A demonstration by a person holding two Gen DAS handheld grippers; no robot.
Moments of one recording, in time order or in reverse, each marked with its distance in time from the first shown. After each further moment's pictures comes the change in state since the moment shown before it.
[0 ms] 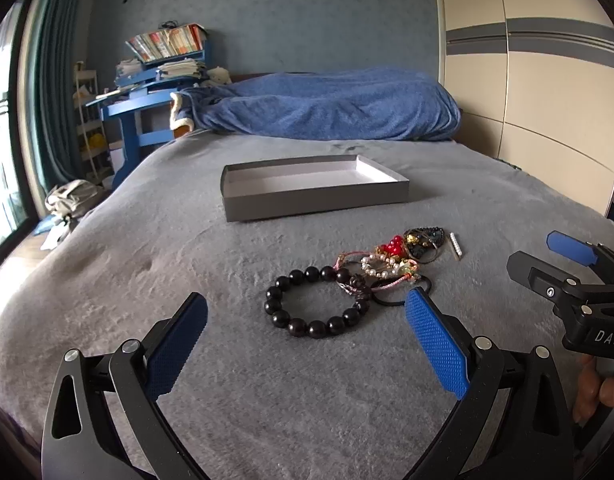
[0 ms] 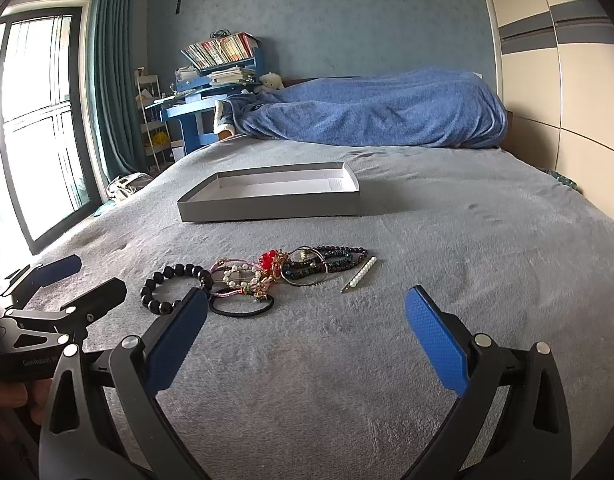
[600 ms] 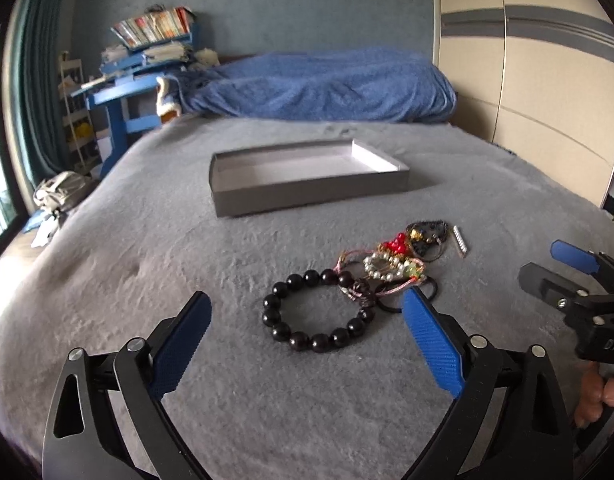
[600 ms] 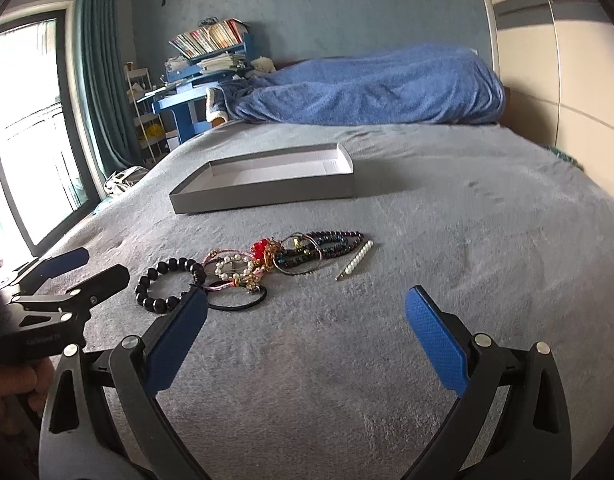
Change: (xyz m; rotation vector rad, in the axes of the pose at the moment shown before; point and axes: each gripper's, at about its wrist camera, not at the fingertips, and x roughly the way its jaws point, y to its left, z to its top) left arm 0.024 0.015 0.015 0.017 0.109 -0.043; right arm 0.012 -0.013 0.006 0.069 0.093 0.009
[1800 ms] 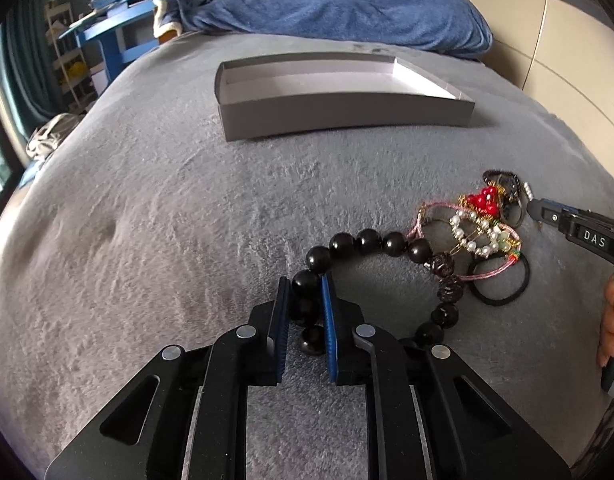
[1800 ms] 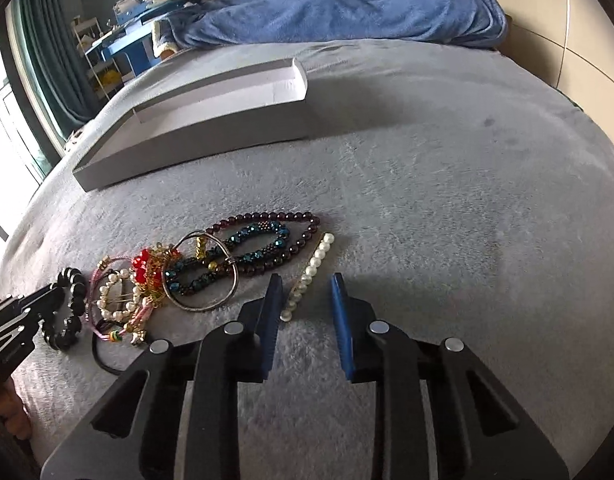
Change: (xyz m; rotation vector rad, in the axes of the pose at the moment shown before) left arm 0.083 0.032 0.011 -0.030 0.292 0.027; right arm 0.133 -0.043 0.037 0.036 0.315 -0.087
